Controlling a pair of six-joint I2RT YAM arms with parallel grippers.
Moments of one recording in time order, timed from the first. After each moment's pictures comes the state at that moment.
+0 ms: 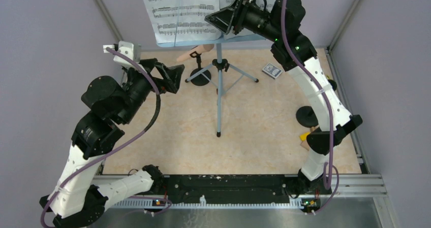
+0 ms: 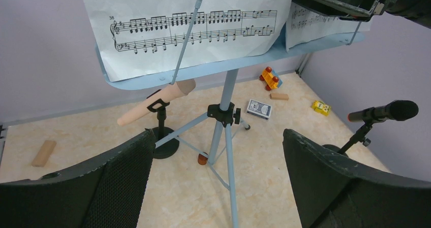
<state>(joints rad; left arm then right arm) -0.70 0.92 1.57 -0.57 -0.27 -0.16 0.61 1.76 2.26 -0.30 -0.46 0.47</state>
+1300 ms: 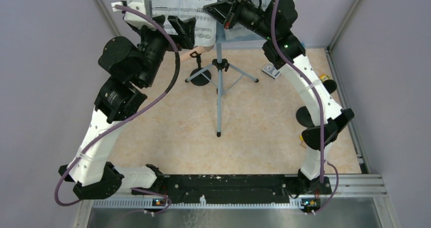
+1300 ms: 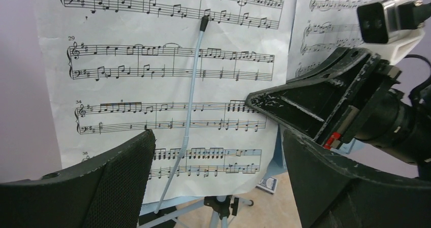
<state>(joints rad) -0.70 1.24 1.89 -0.34 -0.36 -0.09 0.61 1.83 2.25 -0.05 -0.47 0.47</state>
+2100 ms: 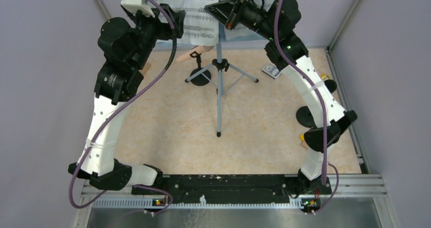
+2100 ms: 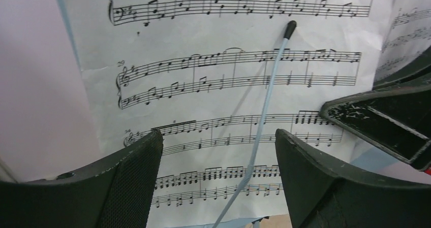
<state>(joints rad) -0.42 1.35 1.97 -0.42 -0.11 -0.12 0.61 1.80 2.22 -0.05 -0.47 0.46</state>
